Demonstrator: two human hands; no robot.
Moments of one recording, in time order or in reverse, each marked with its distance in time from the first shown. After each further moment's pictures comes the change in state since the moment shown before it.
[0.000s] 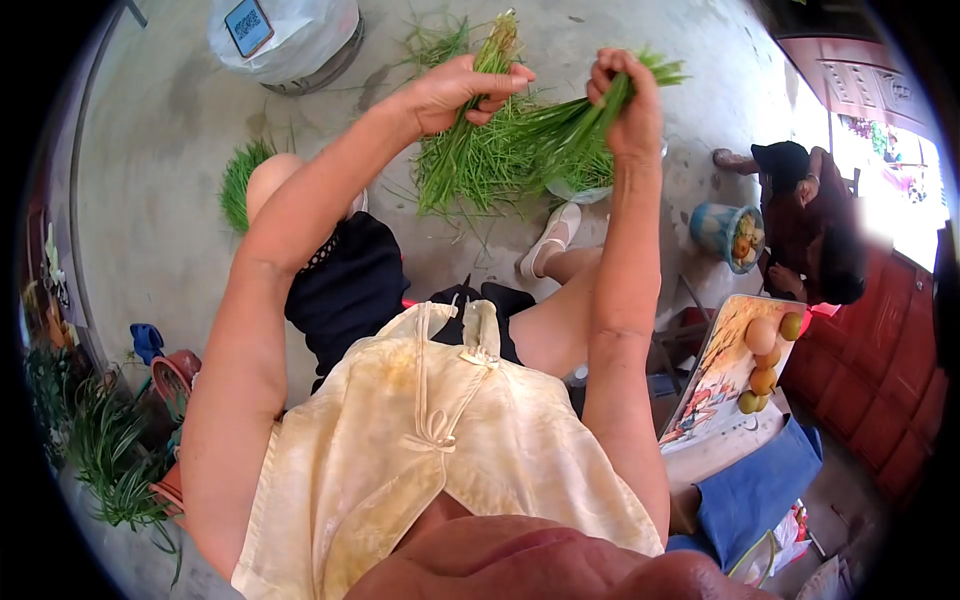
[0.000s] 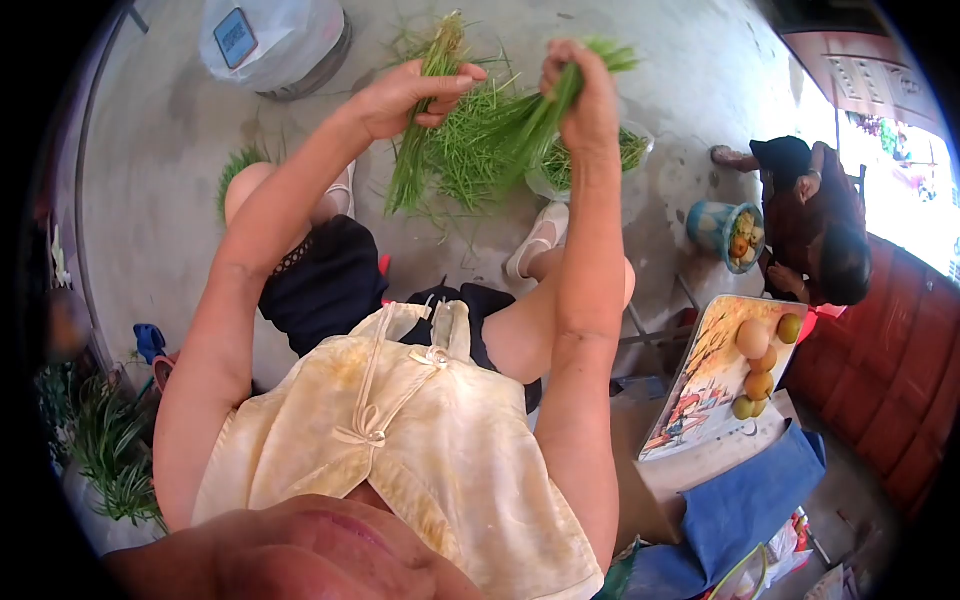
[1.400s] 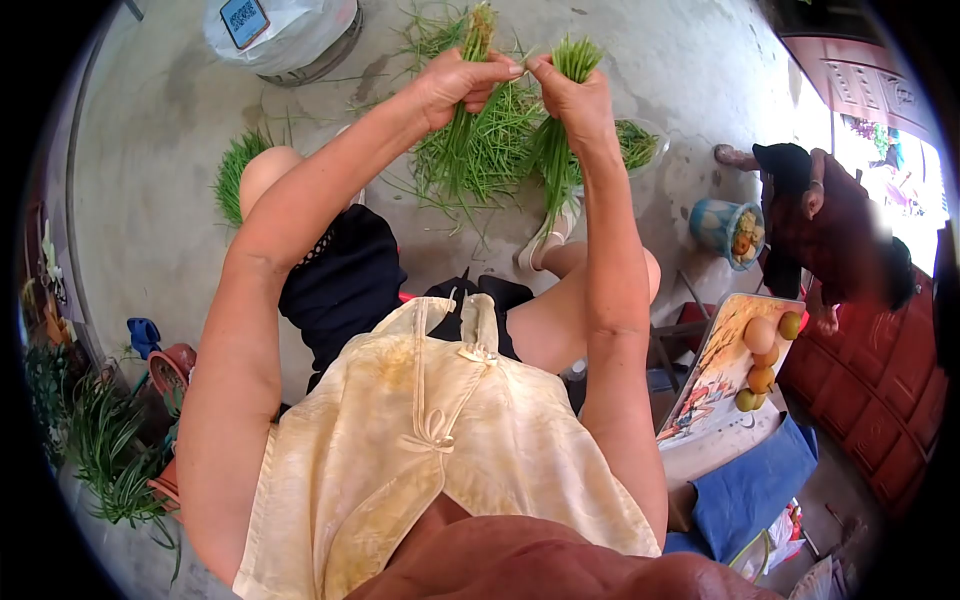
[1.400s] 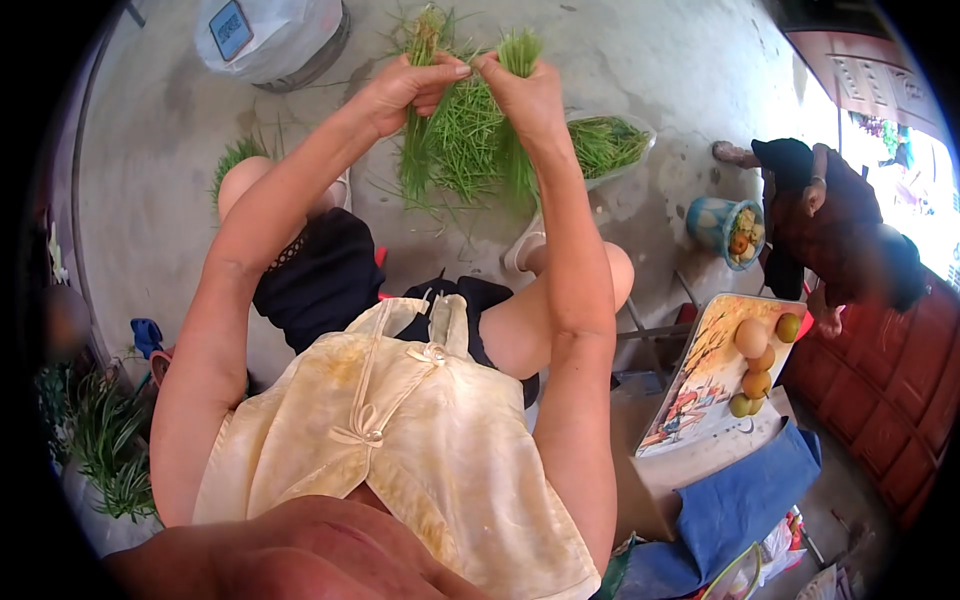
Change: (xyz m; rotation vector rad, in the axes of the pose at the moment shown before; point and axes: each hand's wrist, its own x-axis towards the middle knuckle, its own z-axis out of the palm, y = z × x) left_hand 0.005 -0.017 -0.003 -0.069 0.244 0.036; right_hand -0.013 0.039 0.022 -0.622 -0.040 0.065
